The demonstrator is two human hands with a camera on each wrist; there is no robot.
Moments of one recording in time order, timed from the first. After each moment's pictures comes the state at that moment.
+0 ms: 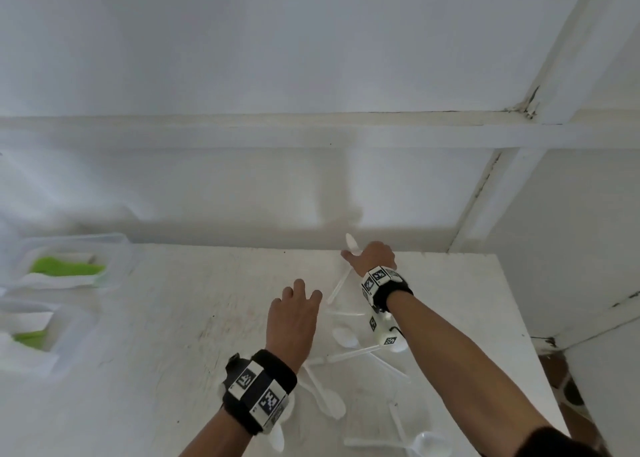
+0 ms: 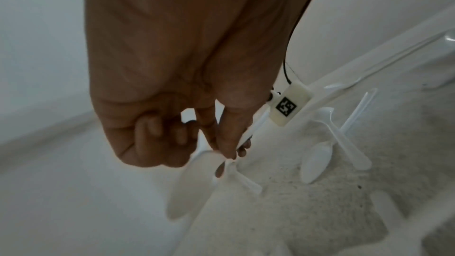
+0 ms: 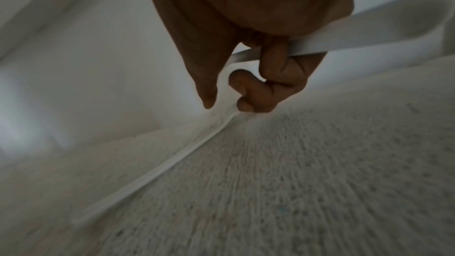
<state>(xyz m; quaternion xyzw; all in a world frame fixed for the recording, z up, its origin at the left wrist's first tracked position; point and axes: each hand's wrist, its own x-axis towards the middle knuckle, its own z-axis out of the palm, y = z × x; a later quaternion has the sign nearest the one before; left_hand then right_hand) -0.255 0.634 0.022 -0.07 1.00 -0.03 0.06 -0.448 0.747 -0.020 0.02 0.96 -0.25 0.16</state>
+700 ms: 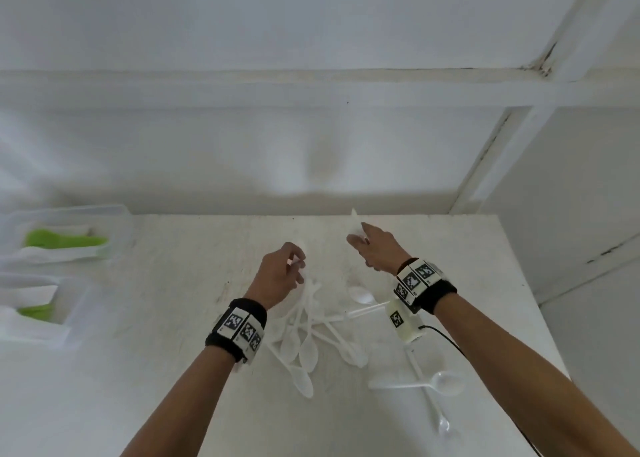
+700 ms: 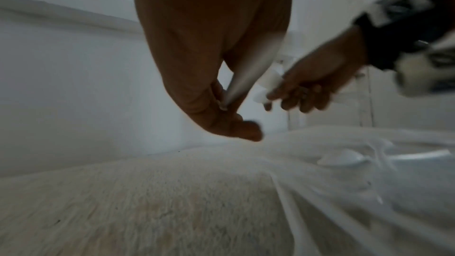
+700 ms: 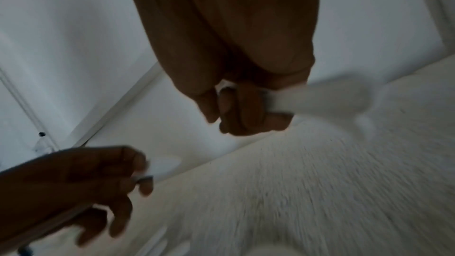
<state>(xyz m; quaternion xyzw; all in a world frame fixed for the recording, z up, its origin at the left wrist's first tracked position) -0.249 0.542 -0.006 -0.09 0.89 0.45 0.02 -0.368 0.758 0.011 -0.12 0.89 -0.35 0.26</state>
